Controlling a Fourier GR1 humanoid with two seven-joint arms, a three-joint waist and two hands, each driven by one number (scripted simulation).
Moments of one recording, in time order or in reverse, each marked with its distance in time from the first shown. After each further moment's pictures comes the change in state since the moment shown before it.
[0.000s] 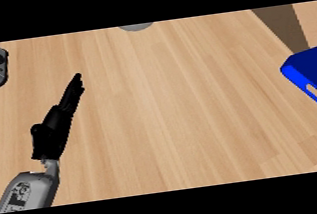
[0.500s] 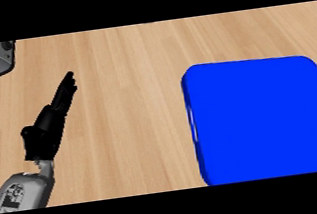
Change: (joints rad) left arm 0.007 0.014 0.023 -0.019 -0.005 0.017 -0.013; right arm -0.004 -0.112 -0.422 0.058 0.074 0.020 0.015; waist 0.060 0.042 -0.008
